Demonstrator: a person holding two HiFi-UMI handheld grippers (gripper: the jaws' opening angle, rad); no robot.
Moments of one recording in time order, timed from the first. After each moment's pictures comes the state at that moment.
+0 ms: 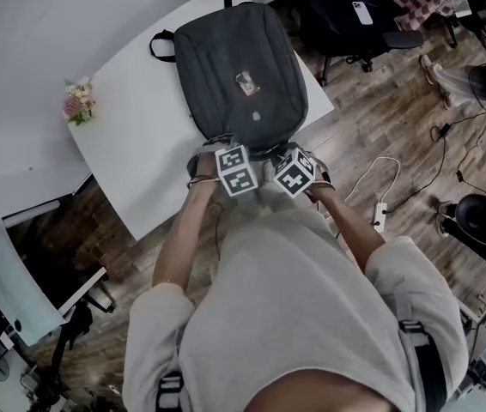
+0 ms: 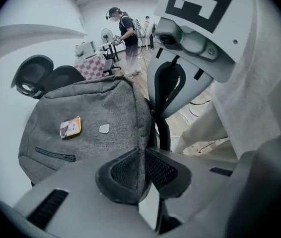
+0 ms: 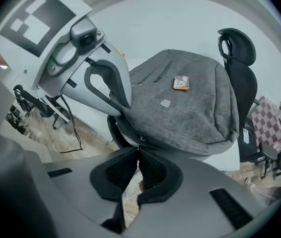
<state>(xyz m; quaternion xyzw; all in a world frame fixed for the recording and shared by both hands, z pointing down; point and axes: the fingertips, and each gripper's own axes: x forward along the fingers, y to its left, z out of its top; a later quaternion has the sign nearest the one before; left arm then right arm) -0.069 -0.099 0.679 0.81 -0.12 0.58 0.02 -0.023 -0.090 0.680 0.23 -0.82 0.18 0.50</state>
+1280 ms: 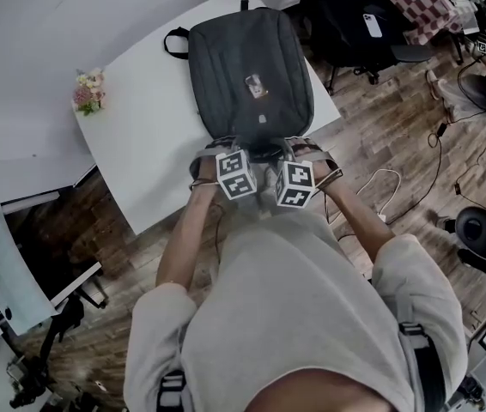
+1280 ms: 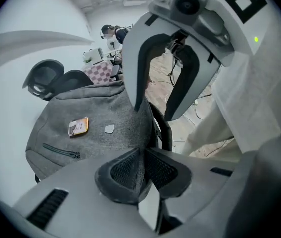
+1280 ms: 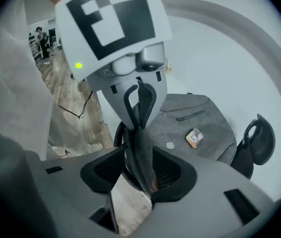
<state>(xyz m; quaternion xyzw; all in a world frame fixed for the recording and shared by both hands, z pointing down) -0.078 -0.099 0.676 0.82 -0.16 0.55 0.00 -0.057 -0.090 0.643 0.06 -0.83 -0.14 0.53</state>
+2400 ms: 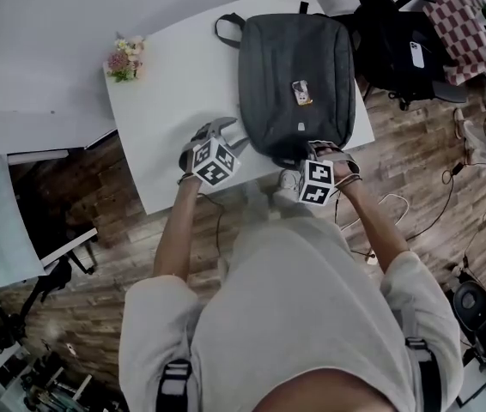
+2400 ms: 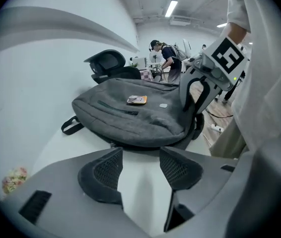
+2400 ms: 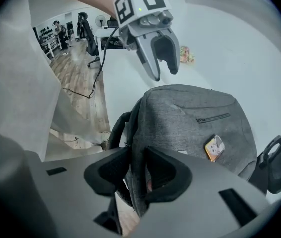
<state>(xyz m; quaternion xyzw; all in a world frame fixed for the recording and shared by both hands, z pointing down) -0.207 -0.137 0.658 0.82 -0.35 0.43 0.10 -0.068 -0.102 0.684 -0.04 -0.80 -0.16 0.57</state>
